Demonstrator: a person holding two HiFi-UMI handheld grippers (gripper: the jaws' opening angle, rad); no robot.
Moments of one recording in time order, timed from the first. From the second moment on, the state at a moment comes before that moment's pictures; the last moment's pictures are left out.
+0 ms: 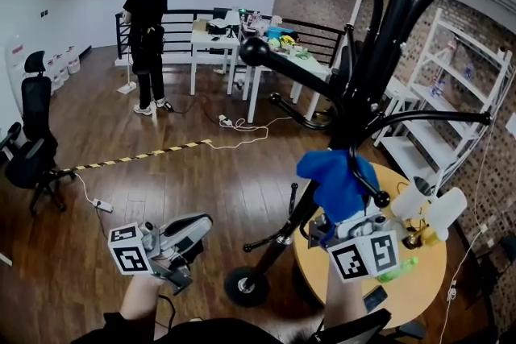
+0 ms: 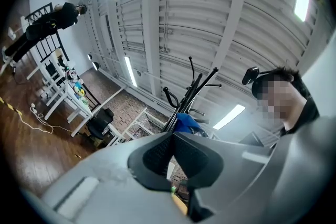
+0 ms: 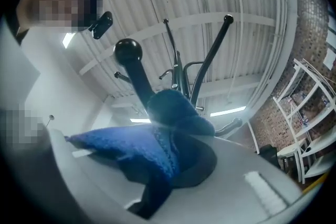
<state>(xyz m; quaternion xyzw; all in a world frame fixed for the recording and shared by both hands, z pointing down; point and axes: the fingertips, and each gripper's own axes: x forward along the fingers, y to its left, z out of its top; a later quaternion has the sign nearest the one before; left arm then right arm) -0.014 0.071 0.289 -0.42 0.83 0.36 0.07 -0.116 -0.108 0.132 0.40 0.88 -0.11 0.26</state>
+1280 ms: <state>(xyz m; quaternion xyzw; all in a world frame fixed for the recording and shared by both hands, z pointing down) -0.026 0.043 0.308 -0.44 0.82 0.36 0.01 -0.124 -0.100 0.459 0.38 0.92 -0.07 -0.05</state>
